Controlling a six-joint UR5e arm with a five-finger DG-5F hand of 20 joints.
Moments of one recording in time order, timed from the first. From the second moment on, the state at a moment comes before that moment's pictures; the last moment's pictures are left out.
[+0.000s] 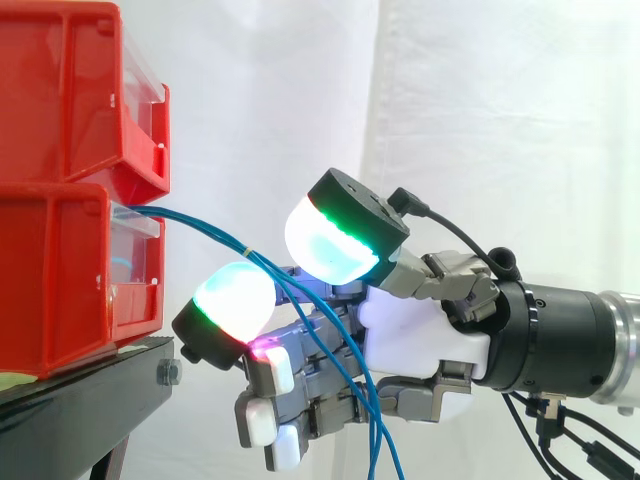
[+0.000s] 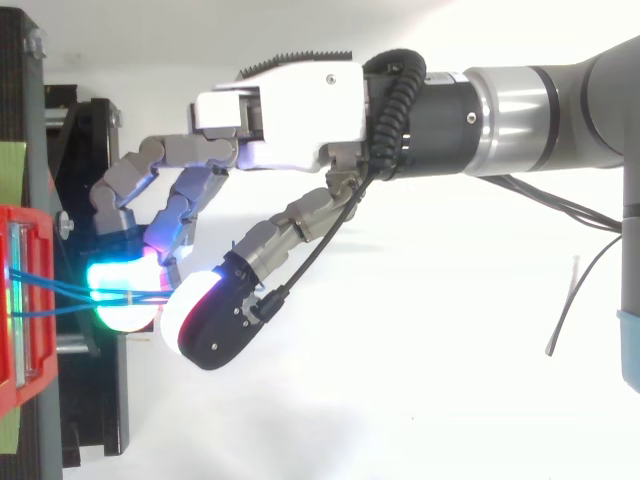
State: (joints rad) arm 0.01 -2.47 -1.05 -2.62 -1.69 -0.10
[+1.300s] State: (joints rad) arm 0.01 -2.47 -1.05 -2.61 -1.71 -0.10
